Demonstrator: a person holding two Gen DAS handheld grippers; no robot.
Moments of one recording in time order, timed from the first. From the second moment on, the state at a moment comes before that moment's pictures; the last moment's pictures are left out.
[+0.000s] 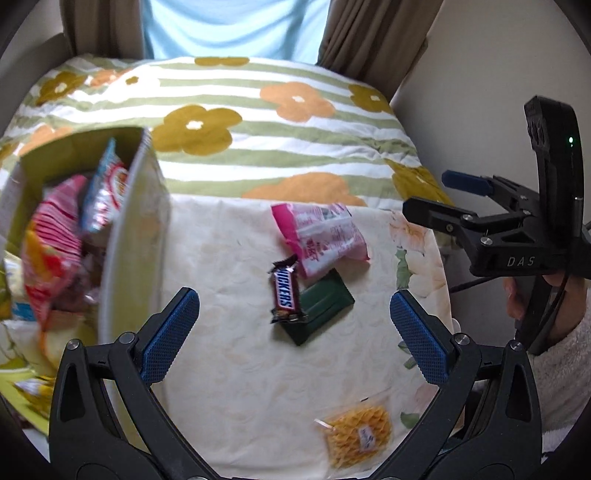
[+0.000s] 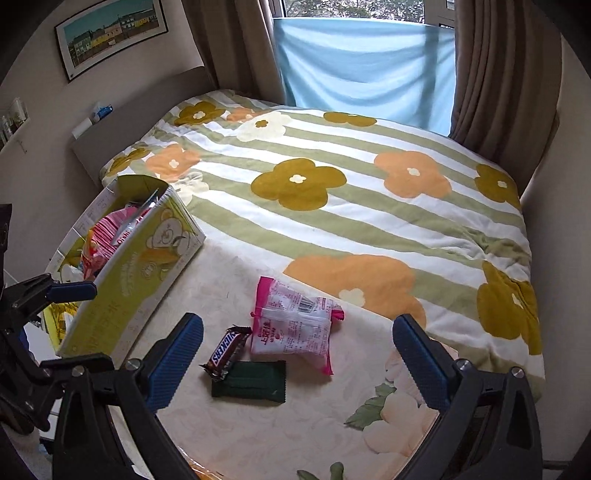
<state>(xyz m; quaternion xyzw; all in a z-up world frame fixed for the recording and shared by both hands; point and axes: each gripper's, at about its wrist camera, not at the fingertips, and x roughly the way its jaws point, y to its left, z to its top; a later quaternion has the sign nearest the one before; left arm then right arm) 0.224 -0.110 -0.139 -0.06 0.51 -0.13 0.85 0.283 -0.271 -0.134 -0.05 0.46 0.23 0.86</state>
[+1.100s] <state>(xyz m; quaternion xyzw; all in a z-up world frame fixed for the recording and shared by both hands) 0.268 -0.146 -0.272 0.00 0.54 -0.10 0.84 0.312 -0.256 -0.255 -0.23 0.38 0.41 0.80</state>
